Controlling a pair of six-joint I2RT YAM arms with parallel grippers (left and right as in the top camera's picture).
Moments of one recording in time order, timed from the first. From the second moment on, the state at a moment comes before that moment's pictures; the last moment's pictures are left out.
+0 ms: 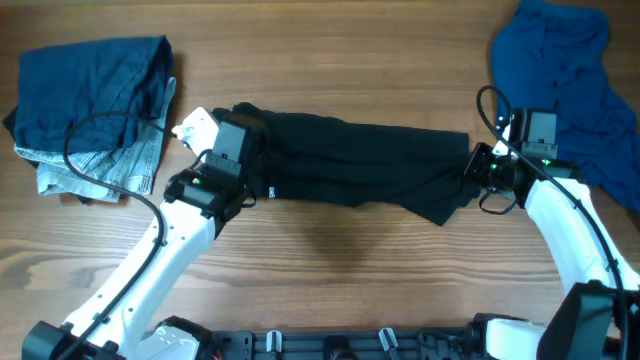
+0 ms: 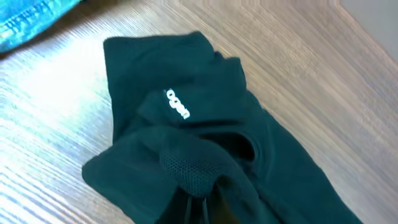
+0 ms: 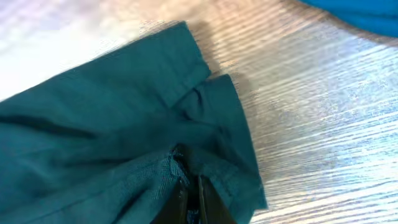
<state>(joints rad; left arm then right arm) -0.40 1.34 0.90 -0.50 -0.38 -1.01 -0.12 1.45 0.85 -0.56 -0.11 0.35</state>
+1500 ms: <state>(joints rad) -0.31 1.26 0.94 -0.73 -0.29 -0.89 -0.42 1.73 1.10 -0.67 -0.39 0.06</state>
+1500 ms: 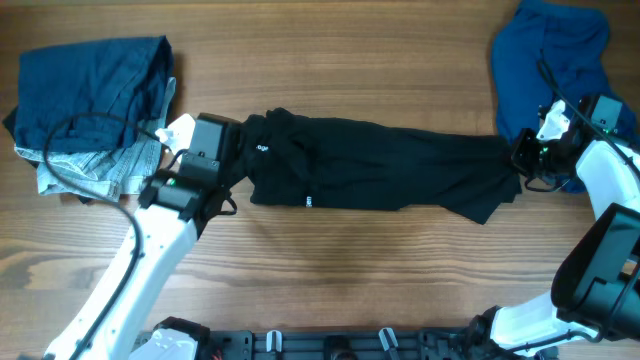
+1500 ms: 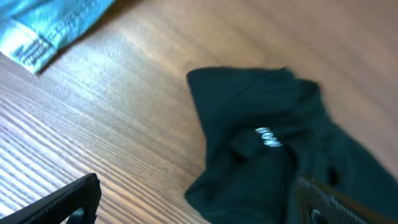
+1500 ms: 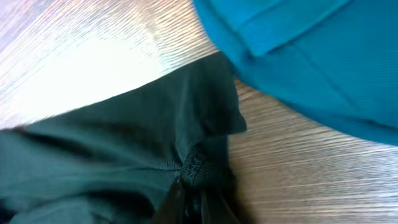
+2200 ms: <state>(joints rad) -0.31 1.25 0.96 -0.73 -0.29 -0.88 0.22 1.73 1.12 -0.52 -0.41 0.24</state>
